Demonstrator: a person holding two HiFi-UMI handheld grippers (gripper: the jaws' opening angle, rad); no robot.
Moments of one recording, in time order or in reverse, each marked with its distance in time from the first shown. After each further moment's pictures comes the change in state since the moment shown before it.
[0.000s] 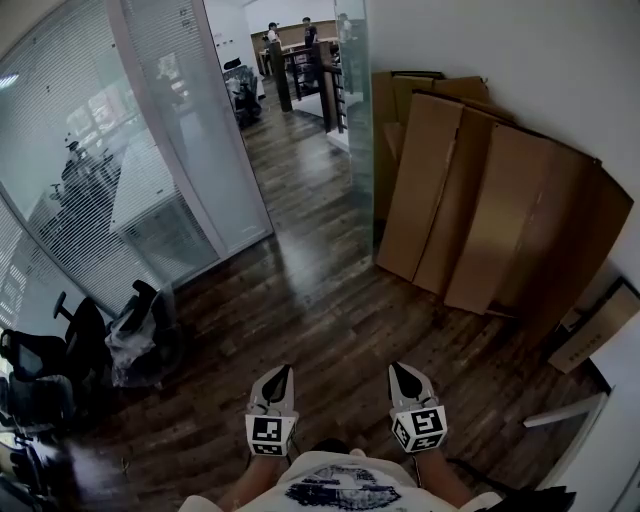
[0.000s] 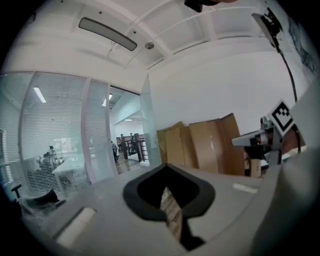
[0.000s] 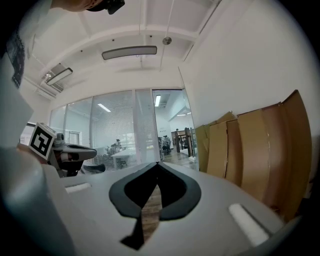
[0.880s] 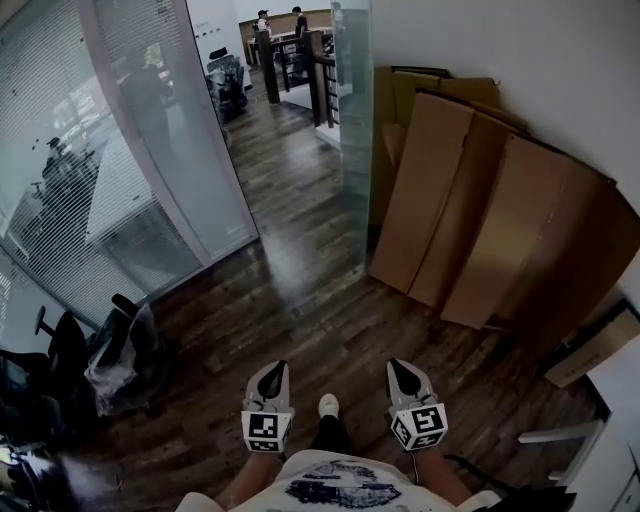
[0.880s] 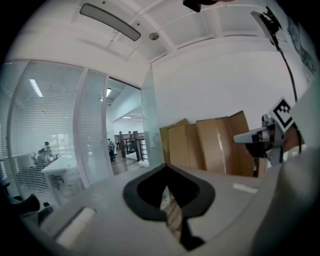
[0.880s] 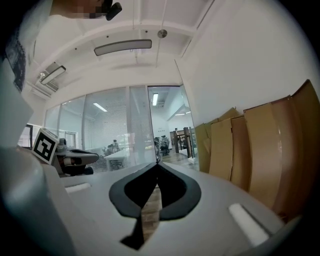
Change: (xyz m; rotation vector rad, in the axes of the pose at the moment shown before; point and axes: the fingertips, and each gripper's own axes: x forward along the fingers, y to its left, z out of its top) left arm 0.154 0.064 -0.013 -0.027 0.013 -0.022; right arm 0.145 -0.060 0.014 0.014 -0.002 -0.009
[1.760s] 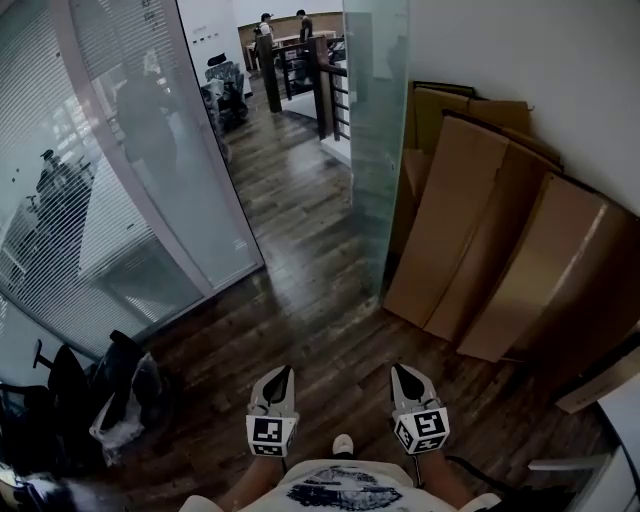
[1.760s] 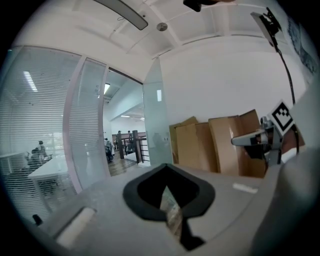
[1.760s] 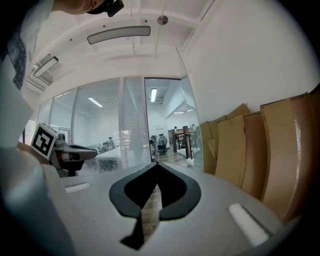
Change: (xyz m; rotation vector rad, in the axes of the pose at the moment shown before) left arm 0.166 0.126 0.012 0.001 0.003 -0.025; right arm 0.204 -0.029 0.019 -0.029 0.027 -0.025
